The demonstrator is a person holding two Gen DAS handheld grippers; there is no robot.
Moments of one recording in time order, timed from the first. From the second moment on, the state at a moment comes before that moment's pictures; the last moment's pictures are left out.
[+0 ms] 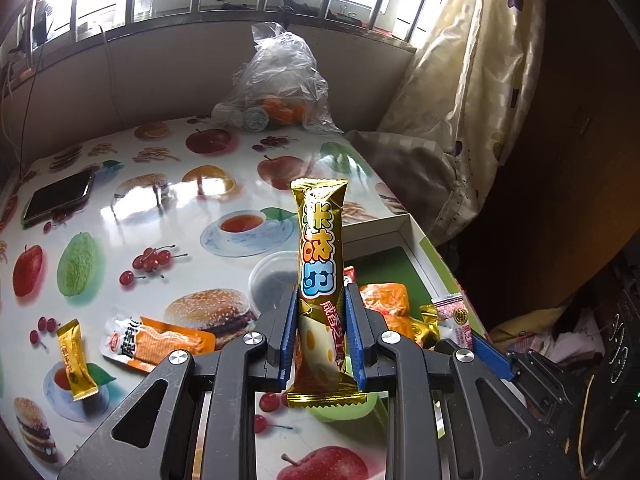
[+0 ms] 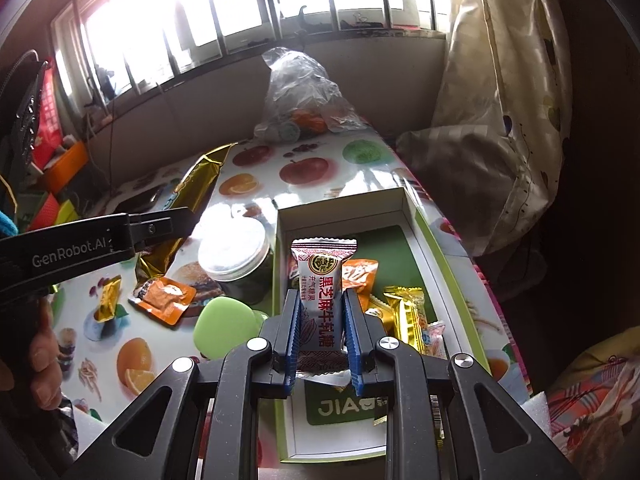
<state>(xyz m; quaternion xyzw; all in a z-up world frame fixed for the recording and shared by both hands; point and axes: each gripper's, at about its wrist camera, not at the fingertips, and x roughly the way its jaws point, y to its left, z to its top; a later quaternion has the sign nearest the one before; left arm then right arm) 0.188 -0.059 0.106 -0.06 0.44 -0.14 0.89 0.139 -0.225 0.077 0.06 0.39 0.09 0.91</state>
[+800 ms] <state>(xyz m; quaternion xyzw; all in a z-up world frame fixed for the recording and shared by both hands) 0.223 -0.130 0.062 -0.03 0.50 -0.17 0.85 0.156 -0.256 0.044 0.05 0.42 0.04 0.91</state>
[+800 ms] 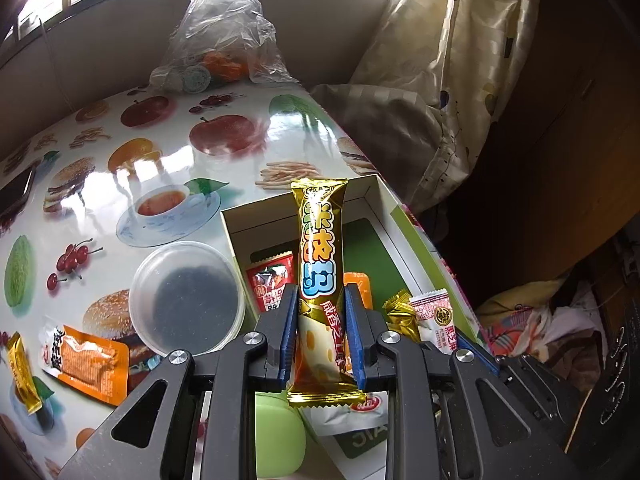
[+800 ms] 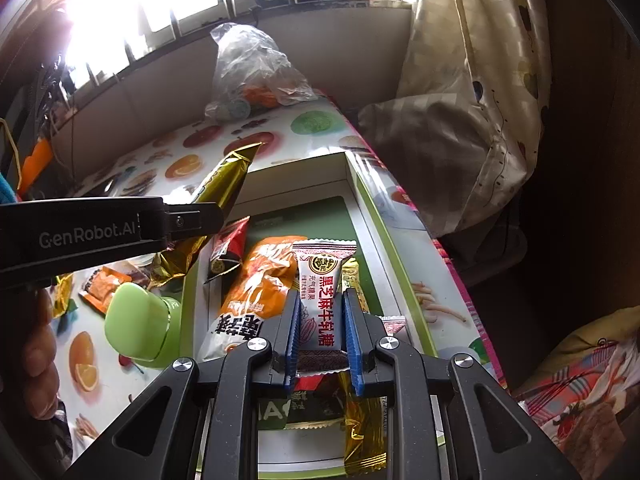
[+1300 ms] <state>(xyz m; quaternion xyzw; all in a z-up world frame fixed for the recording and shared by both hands) 0.230 -0.148 0.043 -0.01 0.52 -0.16 0.84 0.162 -0.265 0.038 0.05 0.42 0.03 0.91</state>
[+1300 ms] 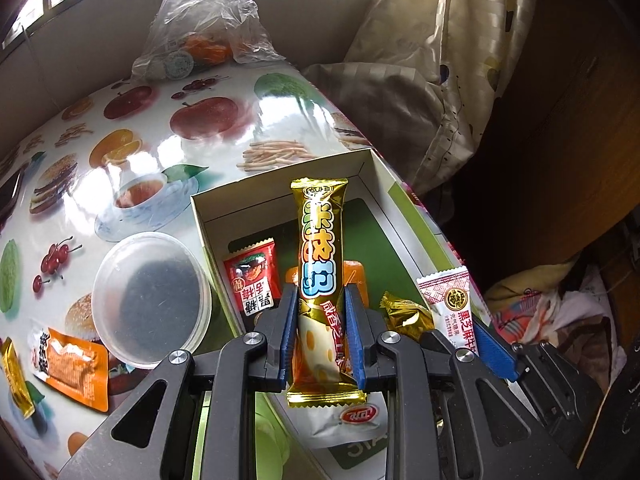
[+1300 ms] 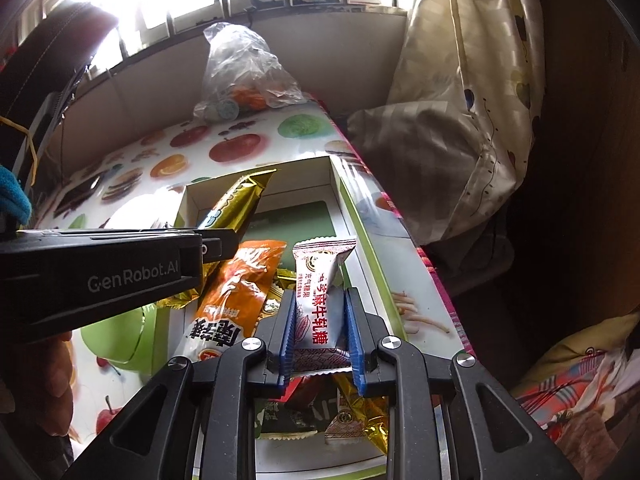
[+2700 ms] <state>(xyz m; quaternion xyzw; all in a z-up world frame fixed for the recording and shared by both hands) 0.209 -0.136 0.065 -0.01 0.49 -0.16 0.85 0.149 -0.262 0.047 0.05 0.41 0.04 0.91</state>
